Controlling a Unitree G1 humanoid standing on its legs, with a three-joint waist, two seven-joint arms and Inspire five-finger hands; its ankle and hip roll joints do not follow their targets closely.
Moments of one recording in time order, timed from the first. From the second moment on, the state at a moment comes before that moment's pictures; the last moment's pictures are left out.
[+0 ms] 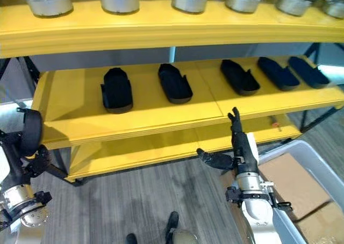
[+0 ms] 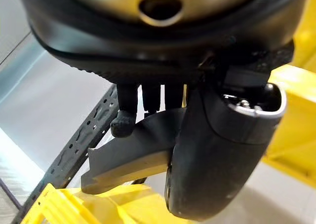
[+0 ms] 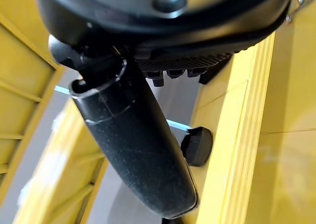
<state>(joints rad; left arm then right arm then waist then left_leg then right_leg) 0.22 0.41 0.26 -0.04 0.52 0.00 0.64 0.18 -0.41 -0.05 -0.19 0.14 -0.19 -0.10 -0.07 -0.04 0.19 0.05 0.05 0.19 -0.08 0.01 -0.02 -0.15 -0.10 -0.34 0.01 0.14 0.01</state>
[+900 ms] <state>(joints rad) 0.13 0.45 0.22 -0.10 0.52 -0.08 0.53 0.13 -0.46 -0.17 -0.16 0.18 -0.19 -0.11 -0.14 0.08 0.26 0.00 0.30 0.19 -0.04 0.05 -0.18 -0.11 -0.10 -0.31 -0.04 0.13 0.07</state>
